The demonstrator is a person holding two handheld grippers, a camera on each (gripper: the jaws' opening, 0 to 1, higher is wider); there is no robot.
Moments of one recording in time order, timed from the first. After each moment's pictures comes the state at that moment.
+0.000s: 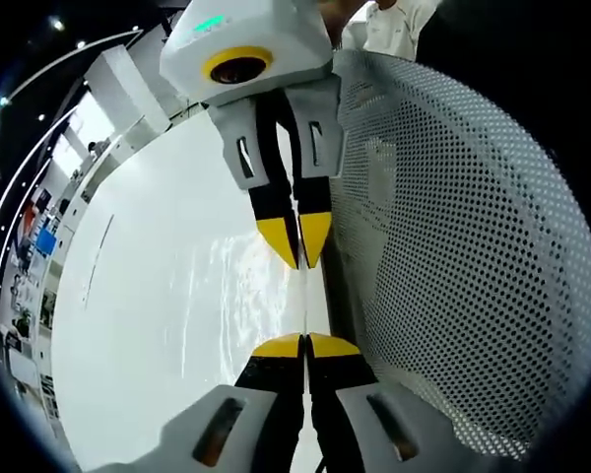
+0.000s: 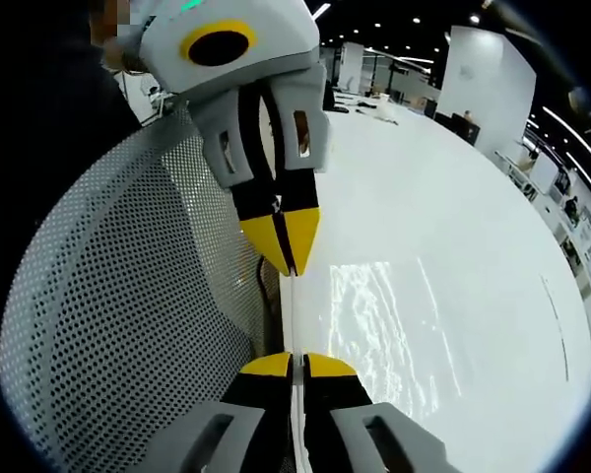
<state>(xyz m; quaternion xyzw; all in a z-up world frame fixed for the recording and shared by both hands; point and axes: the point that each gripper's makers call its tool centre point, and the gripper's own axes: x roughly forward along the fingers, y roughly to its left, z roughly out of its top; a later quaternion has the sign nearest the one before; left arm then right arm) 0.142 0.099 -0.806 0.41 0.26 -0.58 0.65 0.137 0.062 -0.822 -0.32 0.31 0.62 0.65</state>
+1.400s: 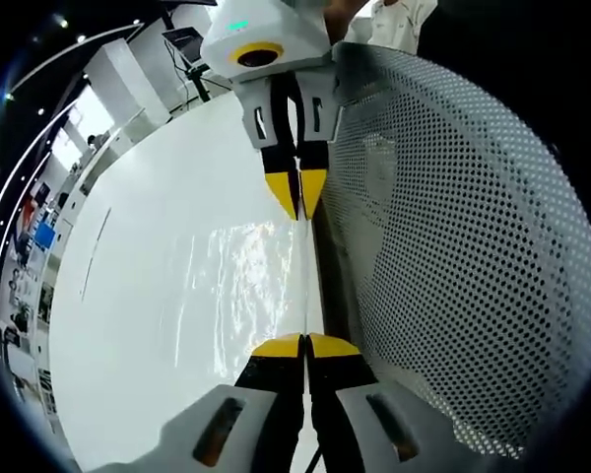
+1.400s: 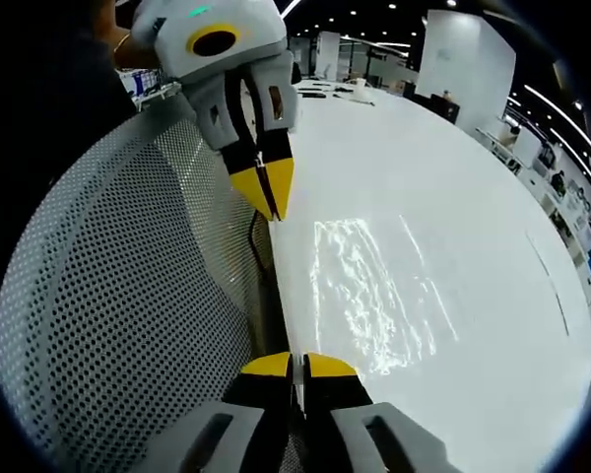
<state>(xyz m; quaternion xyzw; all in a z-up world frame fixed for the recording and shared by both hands) 0.137 0.101 -0.811 0.41 0.27 -0.58 0.65 0.137 0.017 -0.832 -0.31 0.35 0.57 0.67</state>
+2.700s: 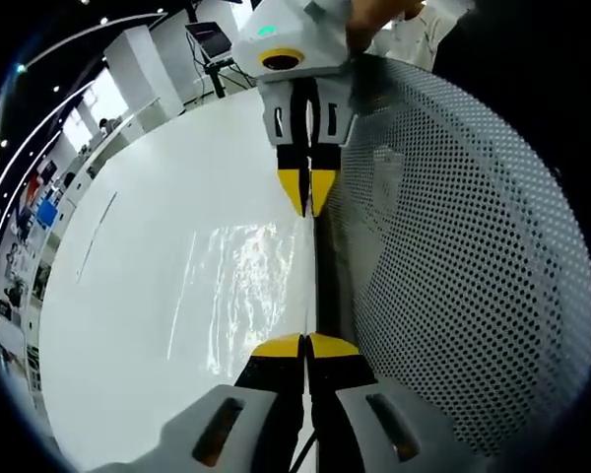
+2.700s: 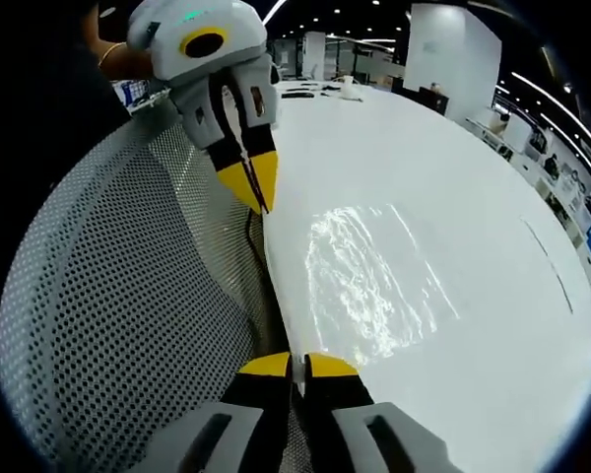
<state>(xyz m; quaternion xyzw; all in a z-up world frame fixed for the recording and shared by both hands) 0.135 0.105 -0.810 0.38 0.29 -0.57 0.67 0.132 0.013 -0.833 -0.27 0.37 0.57 0.68</state>
